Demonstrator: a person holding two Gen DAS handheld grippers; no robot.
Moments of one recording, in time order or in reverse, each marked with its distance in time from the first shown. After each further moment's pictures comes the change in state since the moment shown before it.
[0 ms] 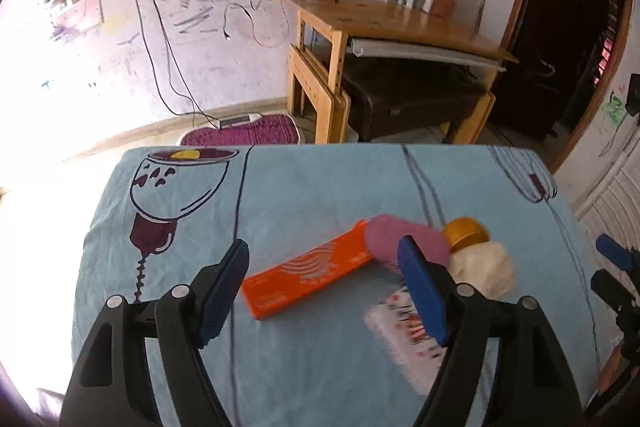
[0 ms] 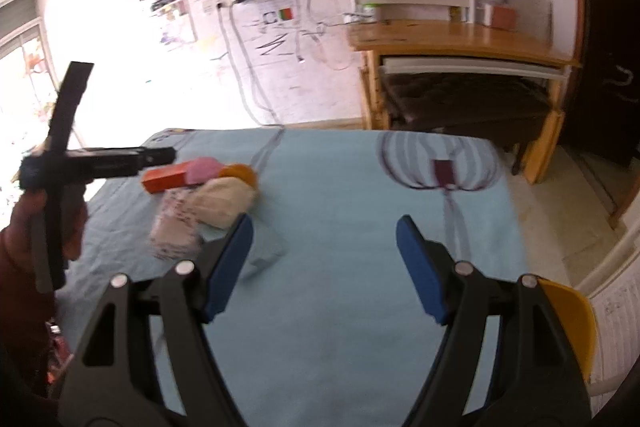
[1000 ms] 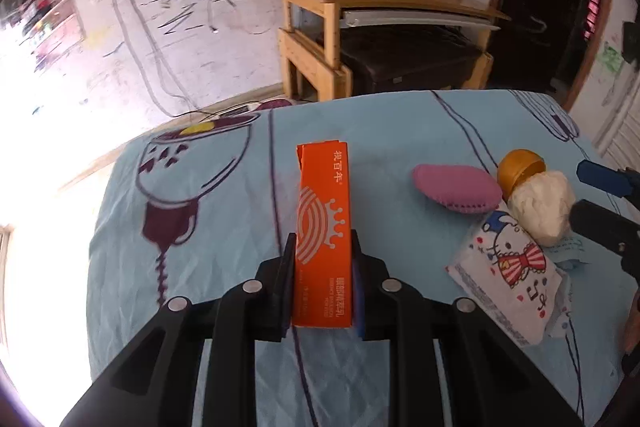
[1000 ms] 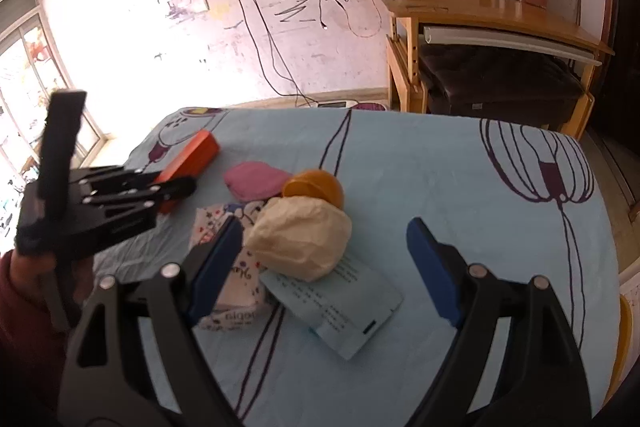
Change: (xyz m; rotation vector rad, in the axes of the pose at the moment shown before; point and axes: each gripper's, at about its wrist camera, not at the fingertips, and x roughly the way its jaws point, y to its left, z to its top) left arm 0.018 0.032 -0.031 0.114 0.047 0.045; right arm 0.071 0.062 0.020 0.000 0.121 0.018
